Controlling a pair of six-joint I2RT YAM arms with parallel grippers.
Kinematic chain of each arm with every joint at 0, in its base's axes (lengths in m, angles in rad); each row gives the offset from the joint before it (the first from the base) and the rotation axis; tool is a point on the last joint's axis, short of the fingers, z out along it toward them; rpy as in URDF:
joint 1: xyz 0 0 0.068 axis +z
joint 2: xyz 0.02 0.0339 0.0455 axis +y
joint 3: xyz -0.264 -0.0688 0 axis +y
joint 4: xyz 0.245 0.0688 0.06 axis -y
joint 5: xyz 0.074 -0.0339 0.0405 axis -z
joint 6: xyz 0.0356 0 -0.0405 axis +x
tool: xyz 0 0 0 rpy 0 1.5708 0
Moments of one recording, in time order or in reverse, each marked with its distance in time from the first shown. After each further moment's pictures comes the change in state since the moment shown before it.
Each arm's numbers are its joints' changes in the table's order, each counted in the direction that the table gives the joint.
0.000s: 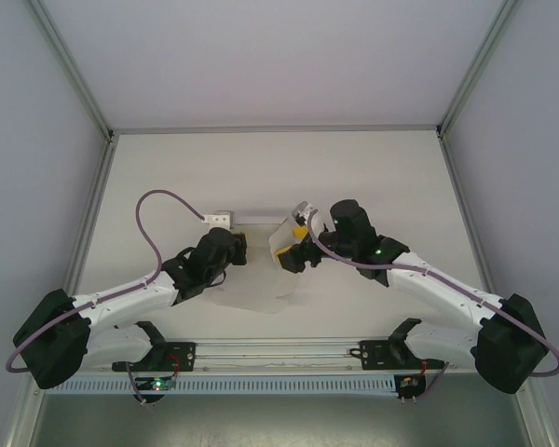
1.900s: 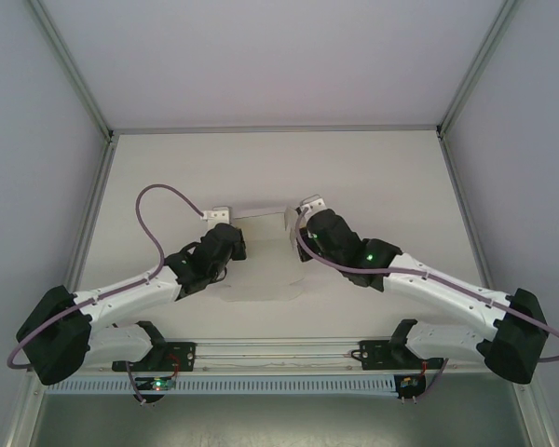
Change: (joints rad) left arm -0.007 0.034 -0.077 -0.101 -0.120 -0.027; right arm 0.208 0.014 -0.149 -0.278 0.816 0.198
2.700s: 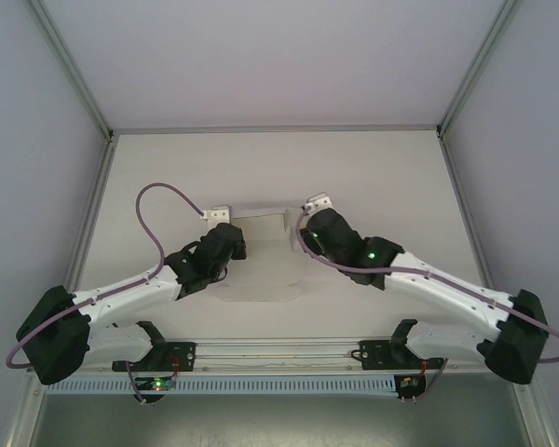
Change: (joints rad) left arm -0.011 -0.009 -0.014 -0.032 -0.027 -0.007; right arm -0.008 -0.055 0.004 -0.060 0.087 -0.052
